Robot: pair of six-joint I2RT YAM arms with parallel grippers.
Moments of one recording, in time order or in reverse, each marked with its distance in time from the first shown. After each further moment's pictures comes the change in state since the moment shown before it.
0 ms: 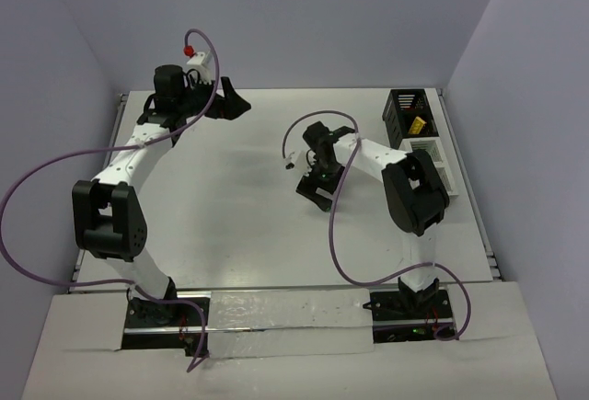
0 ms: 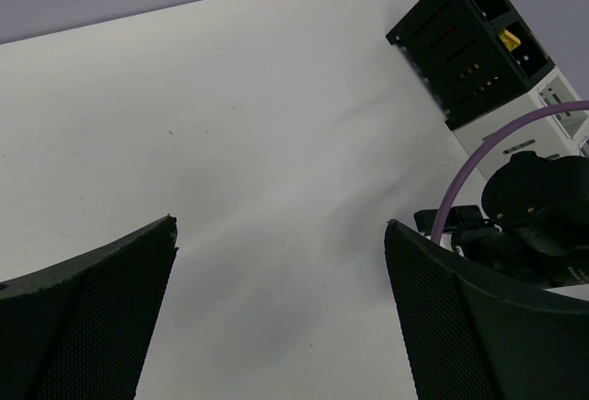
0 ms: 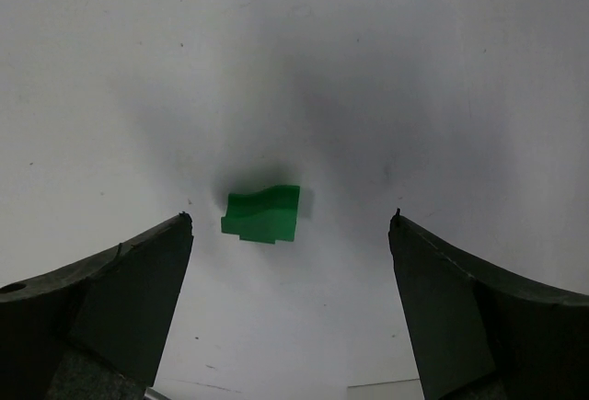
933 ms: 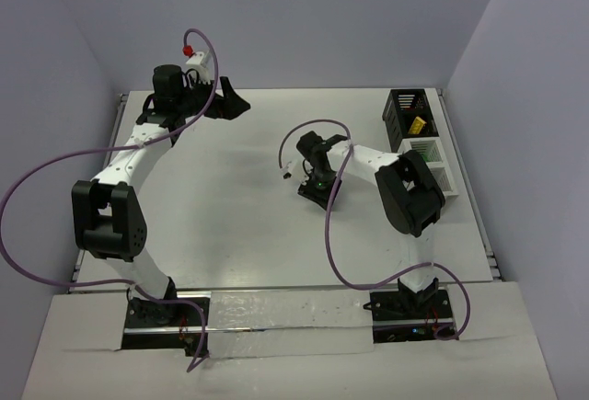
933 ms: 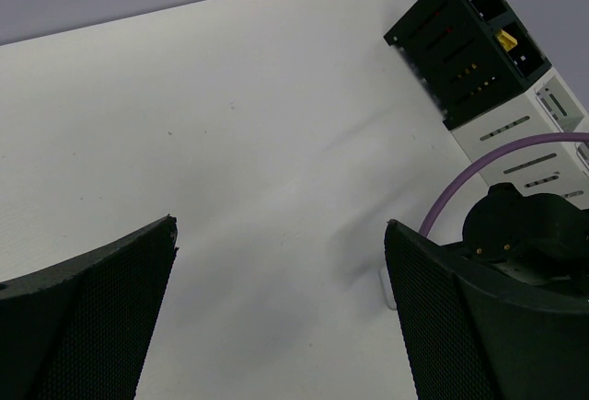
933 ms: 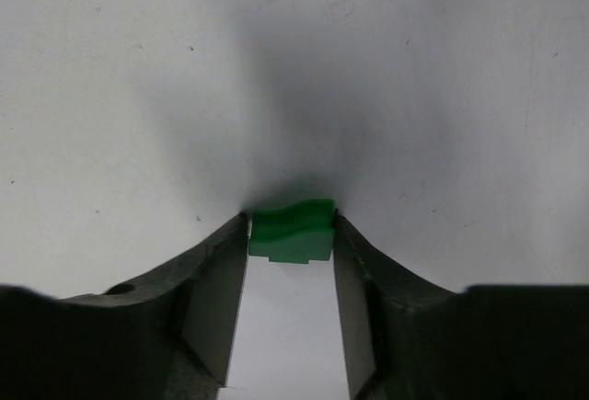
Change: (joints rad) left arm 0.005 0.000 -0.001 0.001 0.011 -0.002; right arm 0.051 0.016 -0.052 0.033 0.074 0.035
